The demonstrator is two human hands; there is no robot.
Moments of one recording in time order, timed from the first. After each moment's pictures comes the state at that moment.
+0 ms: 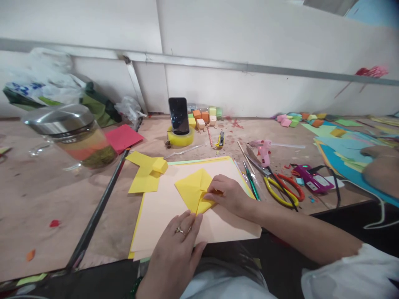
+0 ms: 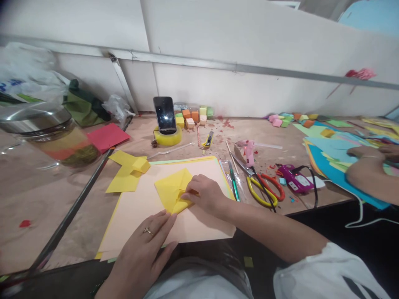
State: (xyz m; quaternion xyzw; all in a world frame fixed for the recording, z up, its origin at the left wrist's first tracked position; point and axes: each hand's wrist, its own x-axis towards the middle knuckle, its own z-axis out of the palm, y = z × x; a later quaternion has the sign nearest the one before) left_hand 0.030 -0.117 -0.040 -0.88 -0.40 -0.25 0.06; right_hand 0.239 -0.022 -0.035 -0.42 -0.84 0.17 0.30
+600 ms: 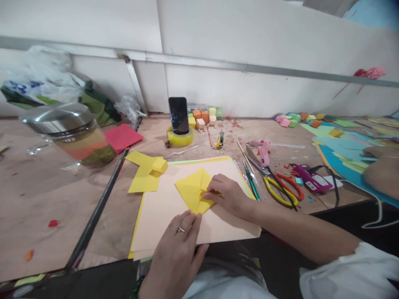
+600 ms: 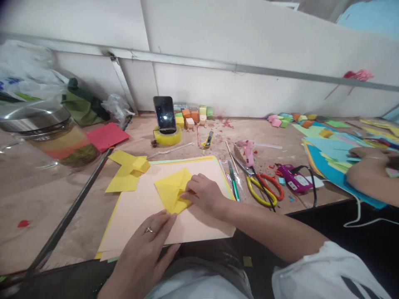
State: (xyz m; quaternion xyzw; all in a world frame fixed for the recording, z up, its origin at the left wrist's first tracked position) left_hand 0.033 -0.119 -0.041 -0.88 -0.41 -0.25 0.06; right_hand 0.235 -0.025 -0.030 -0.44 -0.85 0.15 0.26
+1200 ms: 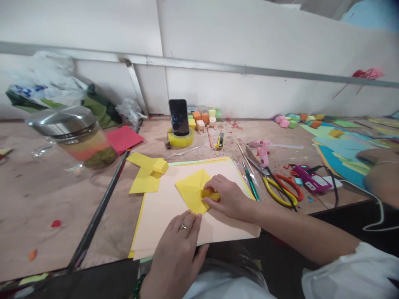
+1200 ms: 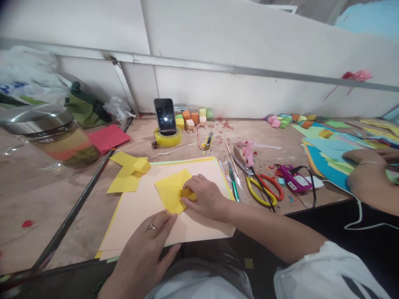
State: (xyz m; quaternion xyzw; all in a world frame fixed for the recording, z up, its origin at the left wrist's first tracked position) left_hand 0.035 -0.118 -0.034 -0.88 -0.42 -0.22 0.03; right_hand 0.232 -0.032 -0.024 -0.42 -0.86 0.13 0.26
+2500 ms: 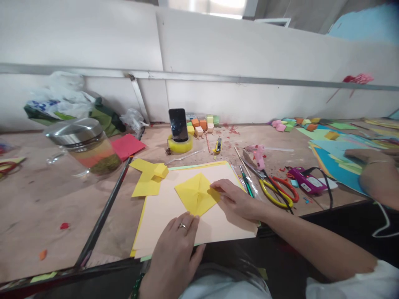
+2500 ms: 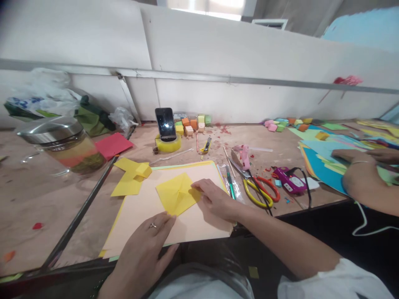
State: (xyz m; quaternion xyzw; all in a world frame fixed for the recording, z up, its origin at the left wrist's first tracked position) left_hand 0.039 -0.119 -0.023 -0.88 -0.44 -0.19 0.02; right_hand 0.269 -0.036 -0.026 -0.42 -0.84 0.25 0.26
